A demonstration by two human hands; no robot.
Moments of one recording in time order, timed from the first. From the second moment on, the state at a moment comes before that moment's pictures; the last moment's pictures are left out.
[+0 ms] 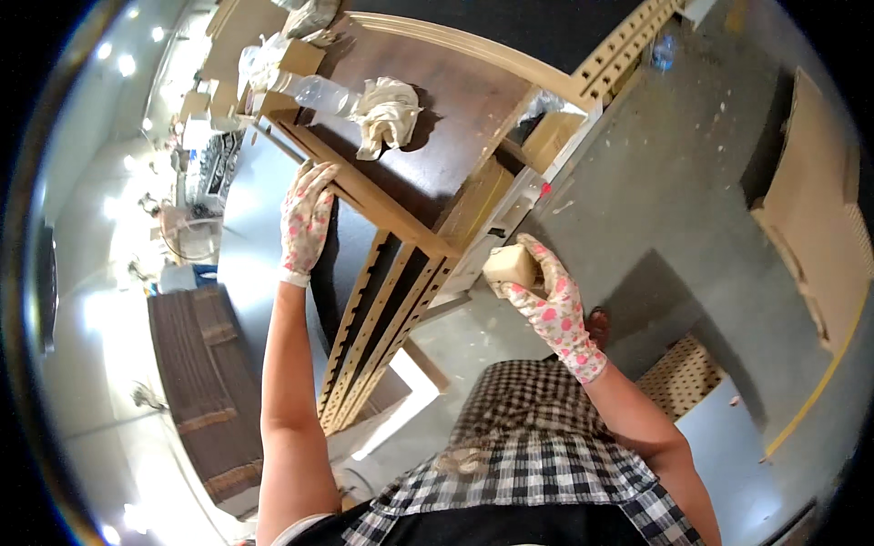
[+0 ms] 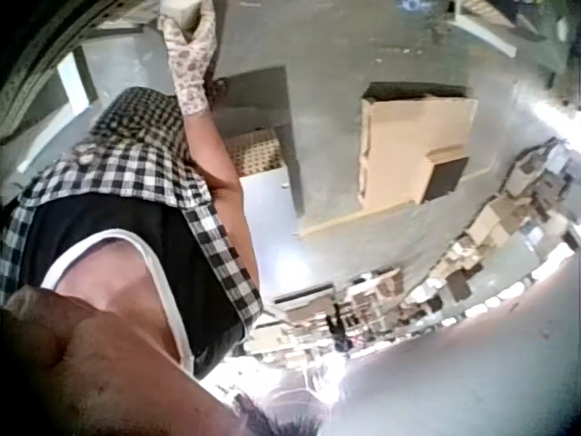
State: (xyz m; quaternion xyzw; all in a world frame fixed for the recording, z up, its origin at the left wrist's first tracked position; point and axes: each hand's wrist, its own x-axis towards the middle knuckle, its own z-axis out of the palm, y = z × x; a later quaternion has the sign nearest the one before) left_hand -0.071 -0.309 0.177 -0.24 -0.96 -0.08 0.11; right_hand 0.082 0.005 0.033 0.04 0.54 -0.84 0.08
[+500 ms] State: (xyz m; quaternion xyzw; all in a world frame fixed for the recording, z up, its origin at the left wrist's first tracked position) left_hand -0.071 -0.310 0.175 -0.28 -0.94 -0.21 0.03; right_hand 0.121 -0.088 -0.037 0.06 0.45 -0.86 -0.23
